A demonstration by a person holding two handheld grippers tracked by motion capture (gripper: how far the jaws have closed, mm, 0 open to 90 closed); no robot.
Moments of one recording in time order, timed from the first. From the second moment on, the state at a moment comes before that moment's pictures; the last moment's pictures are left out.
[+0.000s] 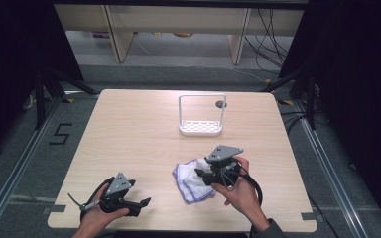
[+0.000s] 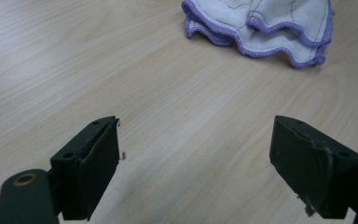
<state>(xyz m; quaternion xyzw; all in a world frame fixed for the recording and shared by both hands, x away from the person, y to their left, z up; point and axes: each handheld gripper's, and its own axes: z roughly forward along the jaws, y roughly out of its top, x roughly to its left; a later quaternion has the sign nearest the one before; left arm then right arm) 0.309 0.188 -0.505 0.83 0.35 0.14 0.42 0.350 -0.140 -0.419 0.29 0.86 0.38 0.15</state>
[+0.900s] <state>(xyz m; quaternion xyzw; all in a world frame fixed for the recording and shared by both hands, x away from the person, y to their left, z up) 0.308 0.174 -0.502 0.83 0.34 0.12 0.43 0.353 -0.160 -0.423 0.28 0.85 0.42 0.14</state>
